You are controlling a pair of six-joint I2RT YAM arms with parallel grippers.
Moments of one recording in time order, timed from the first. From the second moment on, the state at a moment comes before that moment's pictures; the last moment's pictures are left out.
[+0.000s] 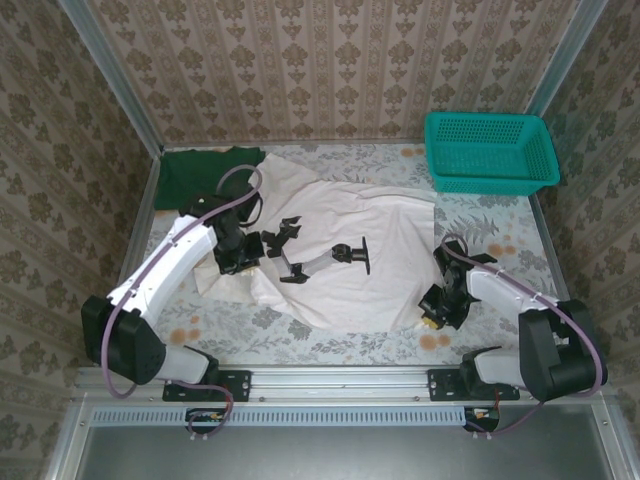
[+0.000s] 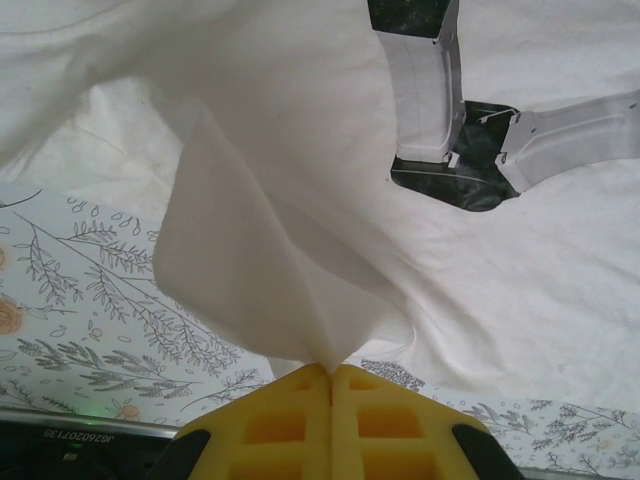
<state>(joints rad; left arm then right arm) -0.47 1.38 1.27 -1.30 0.06 -0.70 0.19 1.27 0.59 -0.89 -0.23 0.91</state>
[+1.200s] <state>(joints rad) -0.08 1.66 1.48 -1.19 0.04 -0.53 -0.02 1.60 1.09 -0.94 -0.17 0.61</state>
